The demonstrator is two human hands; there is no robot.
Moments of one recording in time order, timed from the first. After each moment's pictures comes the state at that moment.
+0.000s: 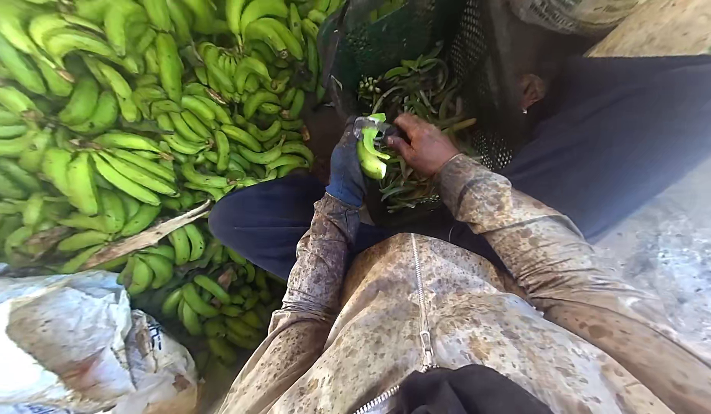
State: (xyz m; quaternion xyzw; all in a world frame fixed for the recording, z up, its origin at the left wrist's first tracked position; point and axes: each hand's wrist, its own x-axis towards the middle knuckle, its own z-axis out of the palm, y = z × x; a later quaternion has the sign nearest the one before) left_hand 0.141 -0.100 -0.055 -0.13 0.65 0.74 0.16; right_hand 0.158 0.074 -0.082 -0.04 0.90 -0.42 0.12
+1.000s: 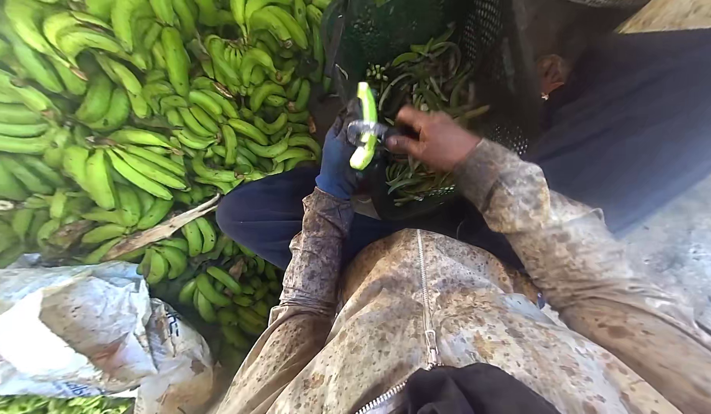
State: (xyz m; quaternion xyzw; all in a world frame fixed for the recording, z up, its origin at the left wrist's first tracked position) left_hand 0.127 -0.126 -0.049 -0.08 0.59 0.77 0.23; right_hand 0.167 0.082 -0.044 -0.11 0.85 -0.49 0.13
